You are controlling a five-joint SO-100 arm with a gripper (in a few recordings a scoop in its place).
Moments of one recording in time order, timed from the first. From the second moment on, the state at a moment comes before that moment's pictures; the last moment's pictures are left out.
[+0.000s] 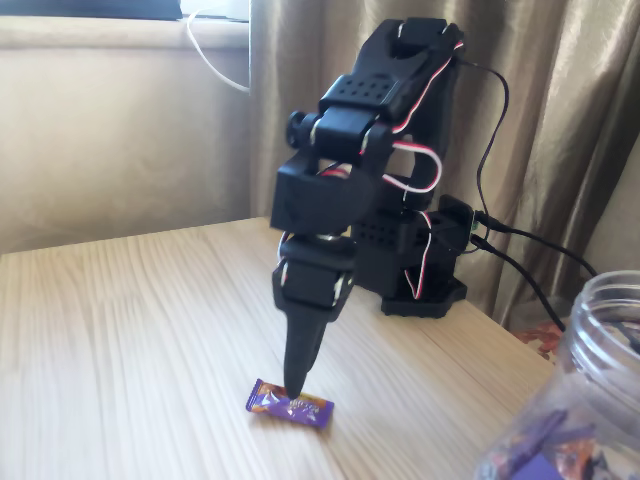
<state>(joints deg) -33.2 116.3 139.3 56.5 -20.0</state>
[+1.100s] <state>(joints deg) -34.1 101.2 130.3 54.5 -19.1</state>
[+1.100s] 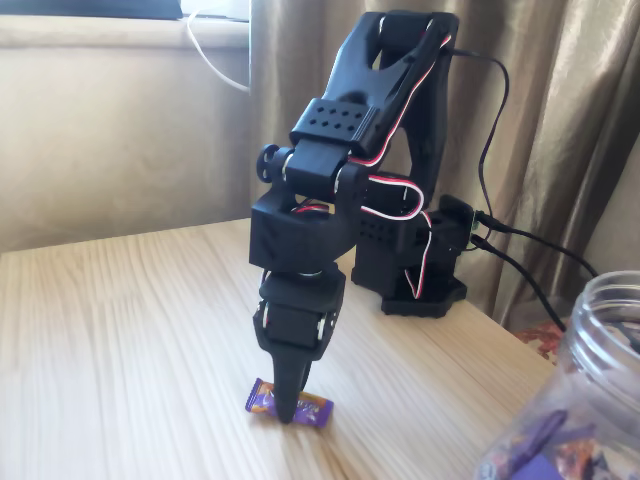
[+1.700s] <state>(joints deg) -32.9 109.5 129.9 57.1 -17.2</state>
